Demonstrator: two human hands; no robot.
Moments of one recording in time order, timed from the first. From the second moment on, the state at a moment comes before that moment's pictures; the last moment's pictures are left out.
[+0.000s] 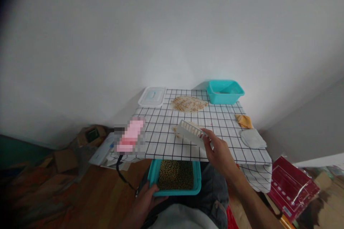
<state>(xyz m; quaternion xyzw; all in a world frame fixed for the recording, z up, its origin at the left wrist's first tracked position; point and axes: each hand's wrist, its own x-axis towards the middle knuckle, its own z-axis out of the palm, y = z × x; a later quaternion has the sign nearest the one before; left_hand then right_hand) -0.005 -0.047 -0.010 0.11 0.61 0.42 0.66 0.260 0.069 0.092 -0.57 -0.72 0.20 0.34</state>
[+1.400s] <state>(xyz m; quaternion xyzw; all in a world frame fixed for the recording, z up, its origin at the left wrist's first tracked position) -0.021 -0.032 -0.022 0.13 0.62 0.42 0.65 0.225 0.078 0.093 -0.46 -0.79 0.24 0.33</state>
